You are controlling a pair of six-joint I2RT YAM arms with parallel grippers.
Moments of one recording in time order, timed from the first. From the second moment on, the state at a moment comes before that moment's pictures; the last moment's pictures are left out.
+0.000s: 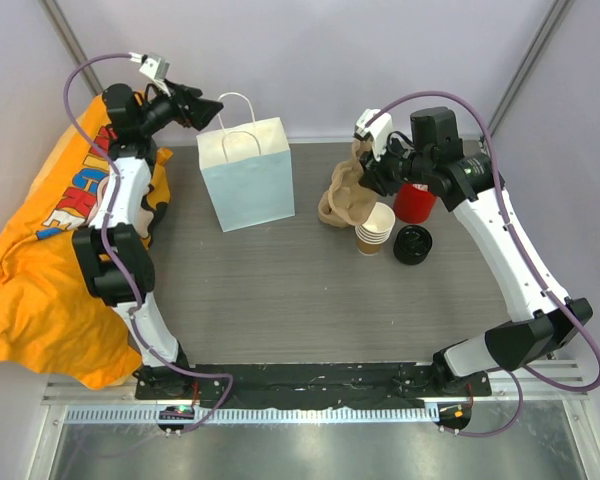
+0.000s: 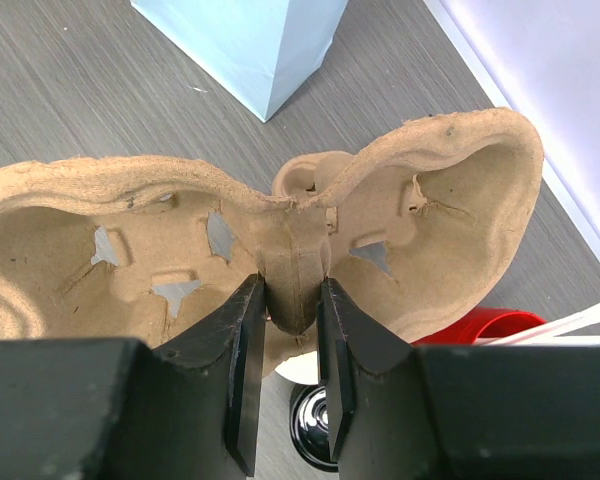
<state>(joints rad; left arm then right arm) 0.11 1.88 1.72 0.30 0.89 -0.24 0.38 1.44 1.70 -0.84 -0.37 -0.48</state>
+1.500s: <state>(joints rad) -0.07 1.69 1.70 -0.05 0.63 -0.23 0.38 1.42 1.83 -0.85 -0.42 -0.44</state>
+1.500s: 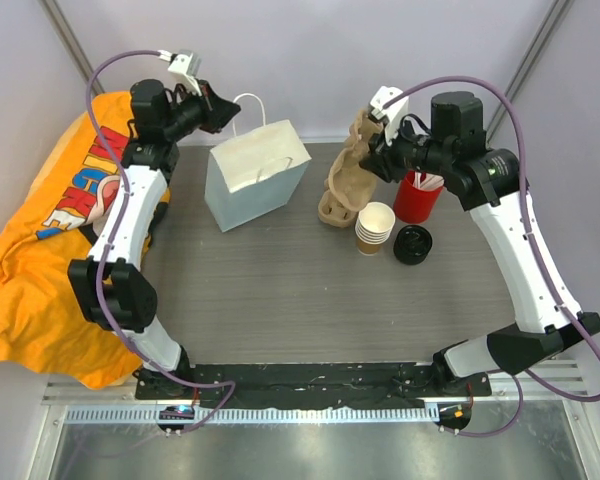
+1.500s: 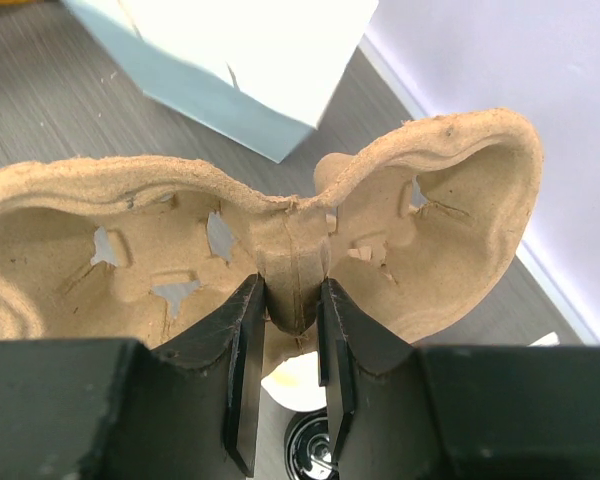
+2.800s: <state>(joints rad) -0.24 1.20 1.38 -0.53 0.41 -0.35 0.49 1.61 2.16 -0.76 -0.69 -0.21</state>
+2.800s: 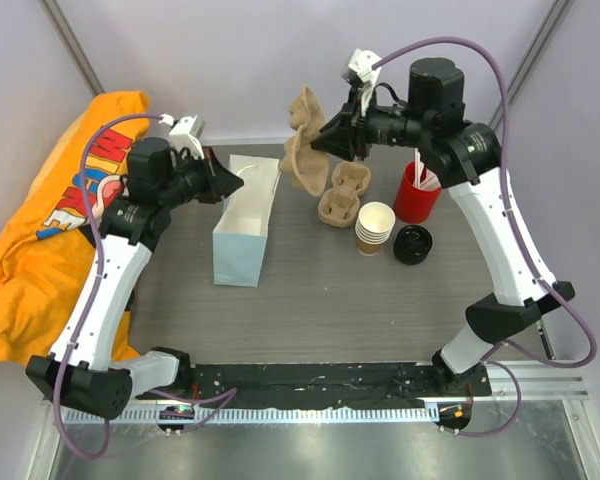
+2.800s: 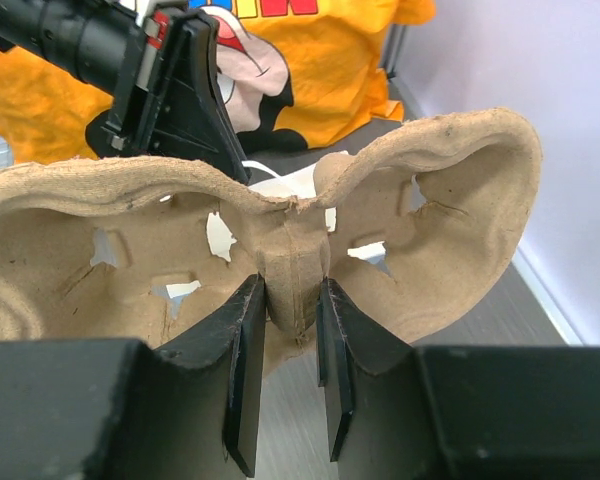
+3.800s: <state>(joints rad) -0.24 1.32 1.62 -0.58 0.34 -0.36 0.52 1.53 2.18 -0.80 -0.49 -0.32</state>
